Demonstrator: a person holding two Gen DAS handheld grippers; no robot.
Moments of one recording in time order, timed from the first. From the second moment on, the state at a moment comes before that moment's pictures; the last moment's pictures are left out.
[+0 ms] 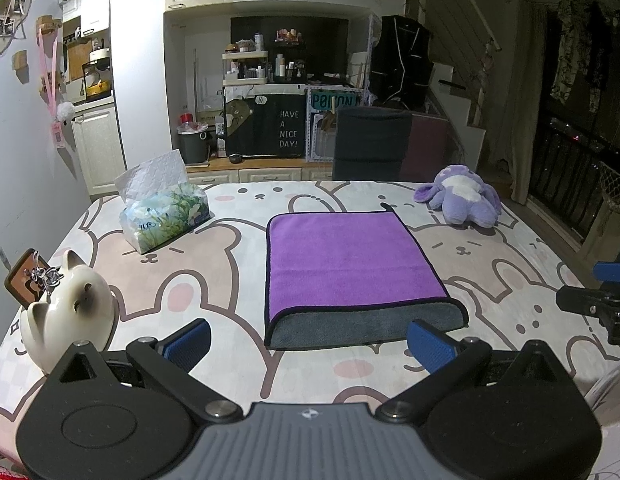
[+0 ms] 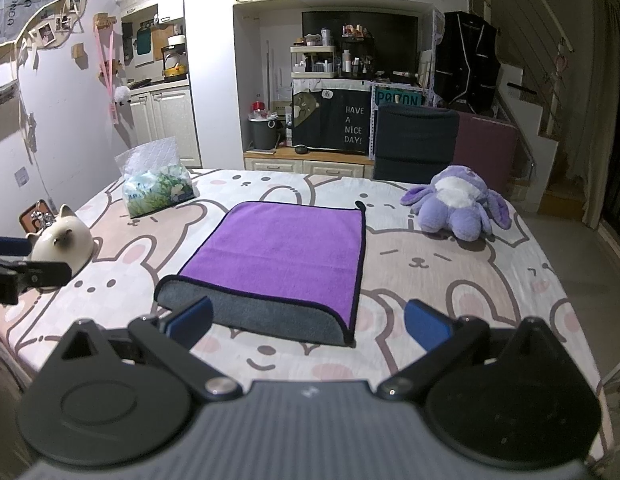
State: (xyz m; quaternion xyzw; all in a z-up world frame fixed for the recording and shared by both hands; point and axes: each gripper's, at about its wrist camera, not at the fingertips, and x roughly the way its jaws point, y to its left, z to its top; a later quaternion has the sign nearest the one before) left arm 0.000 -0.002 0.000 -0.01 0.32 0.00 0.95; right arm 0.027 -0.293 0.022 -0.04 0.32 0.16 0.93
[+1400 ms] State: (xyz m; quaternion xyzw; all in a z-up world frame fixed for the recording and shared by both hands) left arm 0.082 -0.003 -0.011 0.01 0.34 -0.06 0.94; right arm 0.092 -0.285 0.020 -0.10 0.32 0.19 0.92
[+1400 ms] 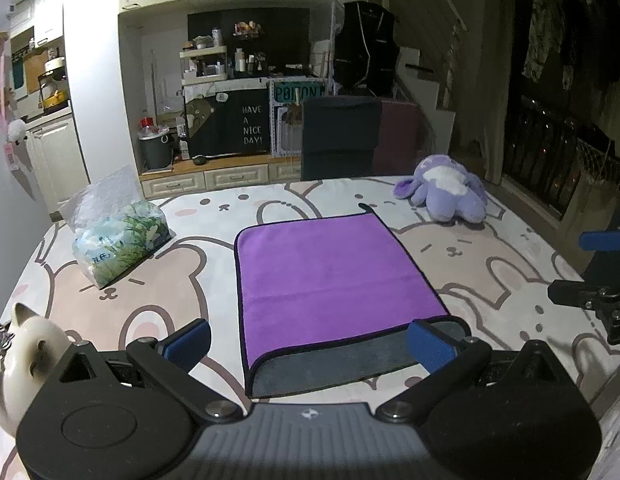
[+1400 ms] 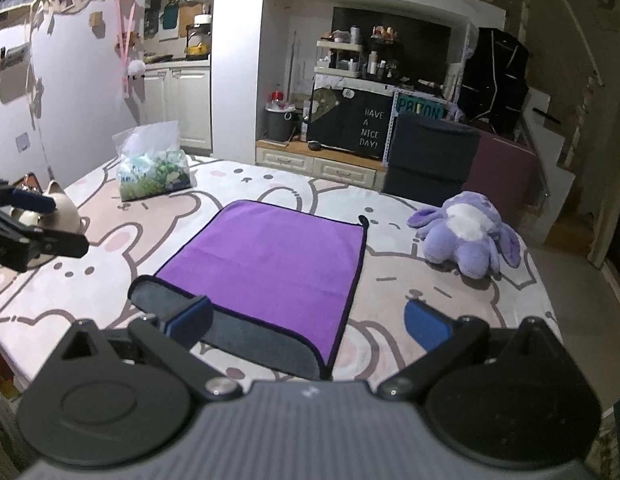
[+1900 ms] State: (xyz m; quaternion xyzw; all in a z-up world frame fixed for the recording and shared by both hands) left arm 0.131 0.003 -0.047 0.03 0.37 -0.09 0.92; right arm 0.148 -0.270 -0.015 -0.11 0.36 0.21 0.90
